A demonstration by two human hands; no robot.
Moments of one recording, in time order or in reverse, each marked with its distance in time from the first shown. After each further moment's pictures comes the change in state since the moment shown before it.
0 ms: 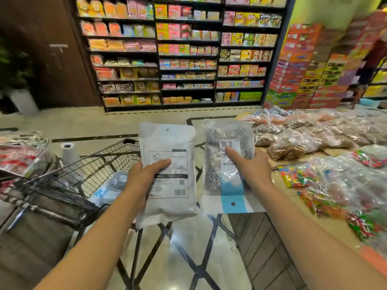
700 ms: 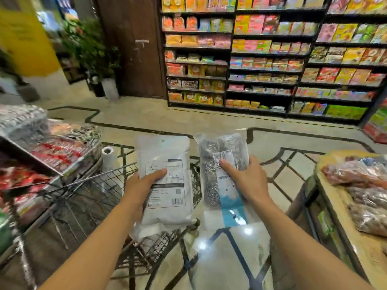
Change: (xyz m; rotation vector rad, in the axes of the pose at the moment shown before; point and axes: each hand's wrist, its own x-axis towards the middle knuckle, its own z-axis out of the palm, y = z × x) left_hand 0.285 0.028 -0.025 -0.078 0.392 -0.038; right_hand 0.295 -0.041 0.252 -0.107 -0.414 -0.229
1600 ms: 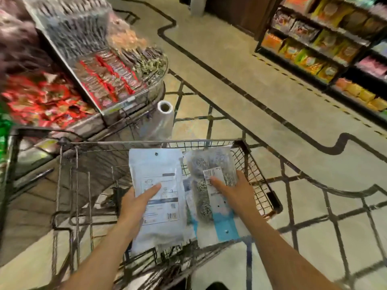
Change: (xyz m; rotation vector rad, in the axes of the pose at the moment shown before) left_hand 0.267 -0.126 -0.177 -0.338 0.568 -0.280; right_hand 0.190 0.017 0.396 -0.260 -0.735 0.036
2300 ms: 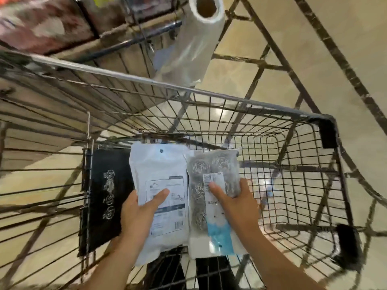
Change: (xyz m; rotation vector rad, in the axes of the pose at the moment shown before) left_hand 0.128 -0.169 0.003 0.121 0.373 -0.171; right_hand 0.132 0.141 0.145 -0.211 -0.269 0.208
